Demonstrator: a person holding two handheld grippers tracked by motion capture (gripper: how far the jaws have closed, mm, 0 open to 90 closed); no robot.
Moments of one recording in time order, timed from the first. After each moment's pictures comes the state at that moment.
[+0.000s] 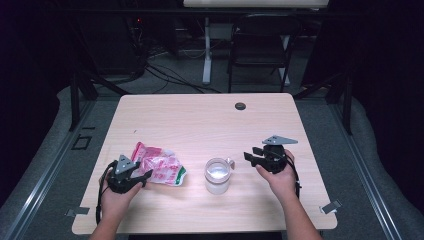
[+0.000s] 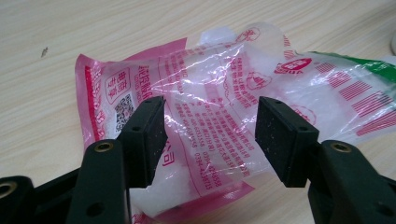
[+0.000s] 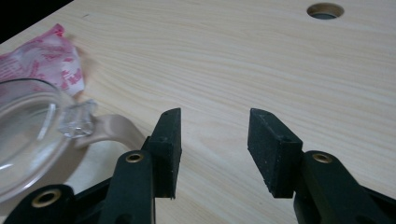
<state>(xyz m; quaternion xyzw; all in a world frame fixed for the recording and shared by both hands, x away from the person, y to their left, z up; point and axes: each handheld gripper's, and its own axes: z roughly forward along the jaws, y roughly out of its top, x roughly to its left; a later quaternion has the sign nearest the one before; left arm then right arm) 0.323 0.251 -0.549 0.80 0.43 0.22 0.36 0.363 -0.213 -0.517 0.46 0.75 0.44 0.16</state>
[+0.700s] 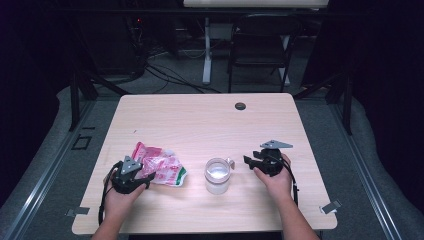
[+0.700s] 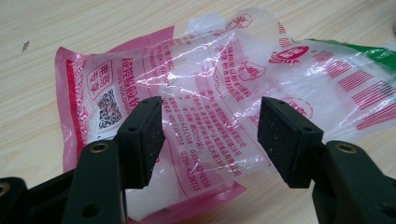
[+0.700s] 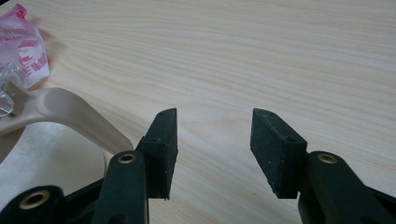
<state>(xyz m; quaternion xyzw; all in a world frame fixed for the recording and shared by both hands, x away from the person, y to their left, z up) 0.325 0.242 -0.554 0.81 0.42 0.22 0.35 0.371 -0.212 -0.549 0.49 0.75 0.42 0.16</state>
